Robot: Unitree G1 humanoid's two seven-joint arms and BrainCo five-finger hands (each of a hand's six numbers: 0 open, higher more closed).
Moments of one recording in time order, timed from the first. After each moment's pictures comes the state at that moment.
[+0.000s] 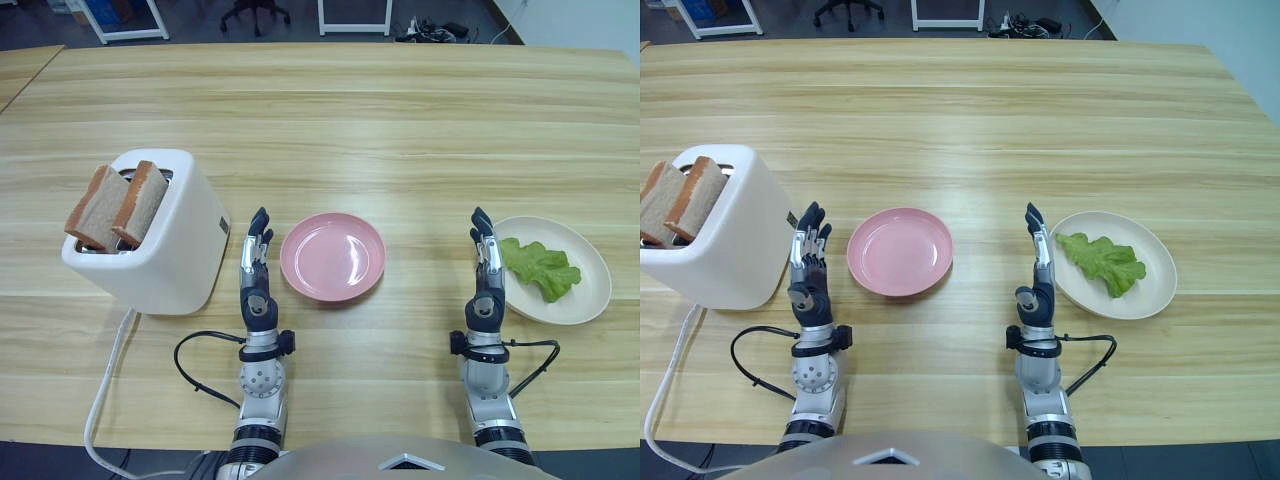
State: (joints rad) left arm 0.15 -0.07 0.00 0.27 0.12 -0.98 0.12; right arm 0.14 0.00 -0.02 0.26 -0.38 -0.96 -0.26
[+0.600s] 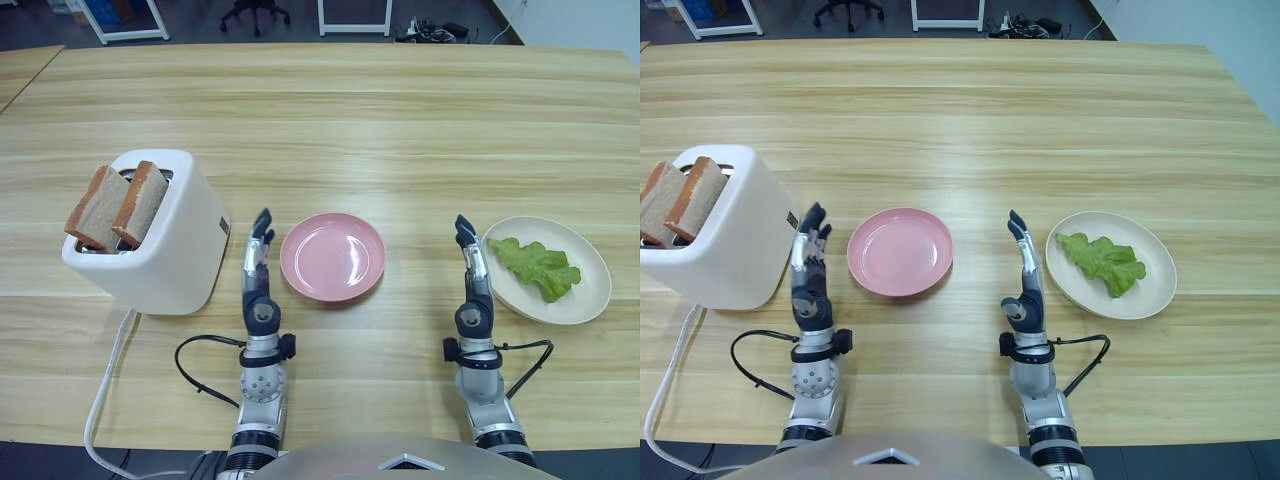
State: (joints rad) left arm 0.18 -0.04 0.14 0.09 0.36 -0.98 0.24; right arm 0.16 -0.04 0.03 0.26 -0.44 -0.99 -0.30
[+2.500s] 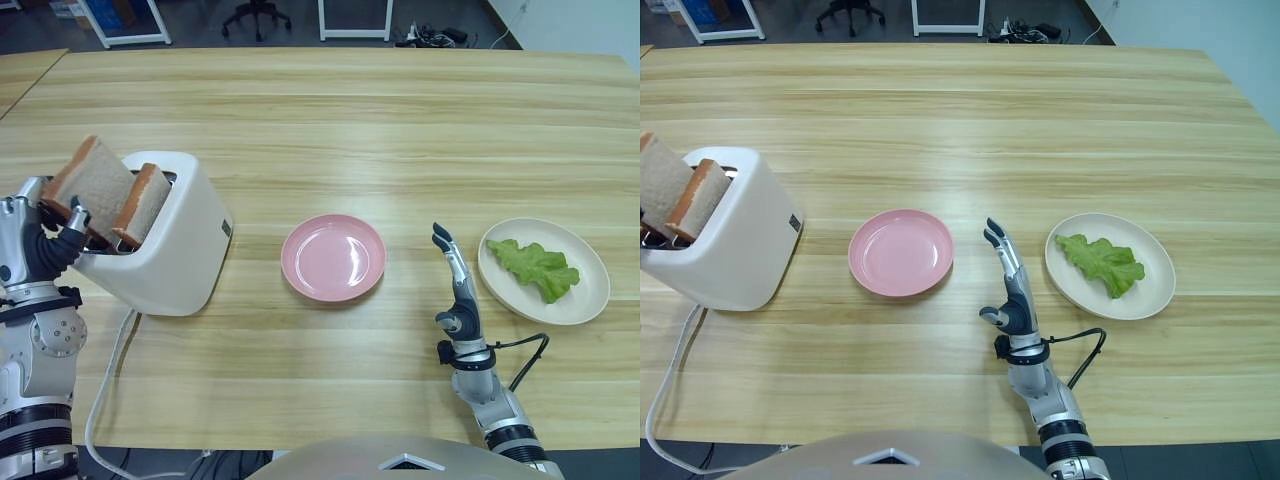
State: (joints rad) left arm 0.06 0.79 0.39 0.29 0.55 -0.36 0.58; right arm 0.13 -0.14 0.12 0.31 -0.56 -0.98 -0.43
